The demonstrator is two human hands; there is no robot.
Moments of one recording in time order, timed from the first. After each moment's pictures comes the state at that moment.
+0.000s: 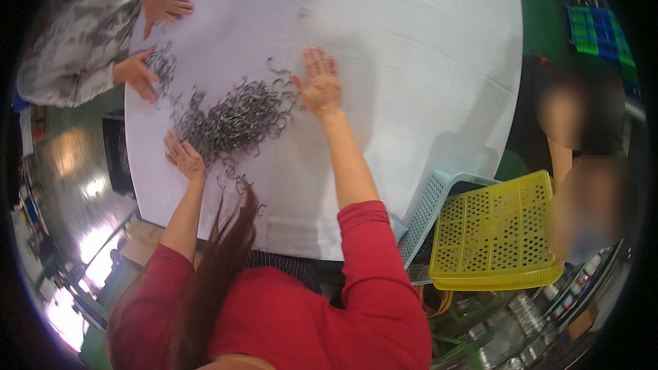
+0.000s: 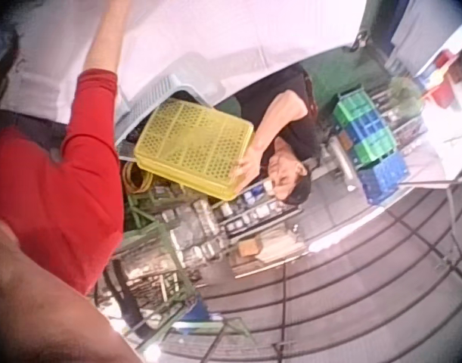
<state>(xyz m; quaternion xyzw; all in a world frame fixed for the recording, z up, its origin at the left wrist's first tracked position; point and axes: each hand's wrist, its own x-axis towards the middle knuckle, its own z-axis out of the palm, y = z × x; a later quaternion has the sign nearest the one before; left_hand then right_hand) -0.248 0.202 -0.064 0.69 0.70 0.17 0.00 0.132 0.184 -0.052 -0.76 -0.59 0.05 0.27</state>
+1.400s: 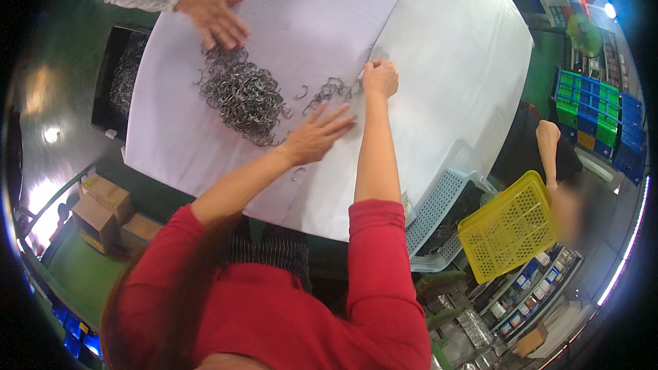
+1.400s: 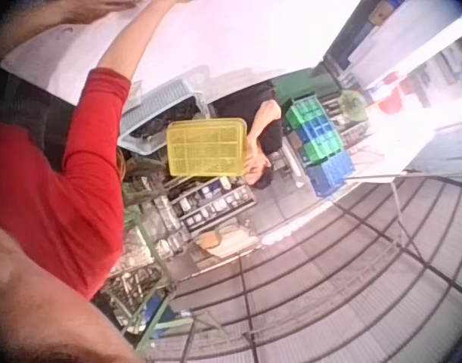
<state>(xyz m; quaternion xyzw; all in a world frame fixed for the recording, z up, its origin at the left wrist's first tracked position) -0.146 0.119 -0.008 0.96 0.17 0.15 0.19 0.058 0.182 -0.022 -0.92 -0.35 0.10 0.10</state>
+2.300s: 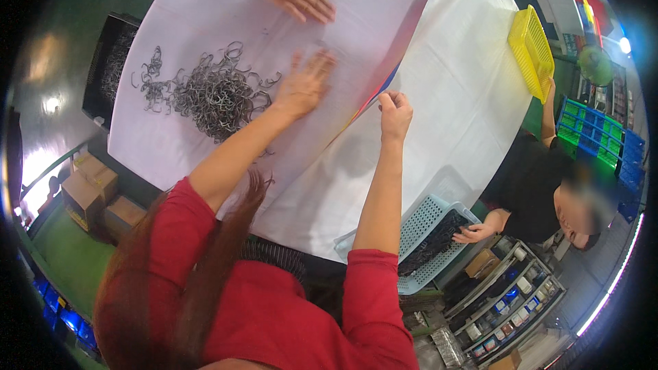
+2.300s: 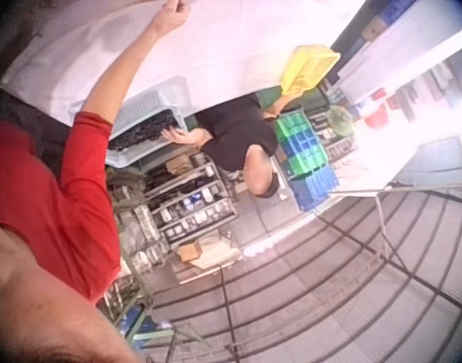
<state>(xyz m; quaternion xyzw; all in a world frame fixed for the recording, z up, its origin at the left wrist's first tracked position) -0.069 0.204 -0.063 0.91 0.40 0.06 0.13 0.118 0.140 0.009 -0.81 -0.23 0.33 0.42</state>
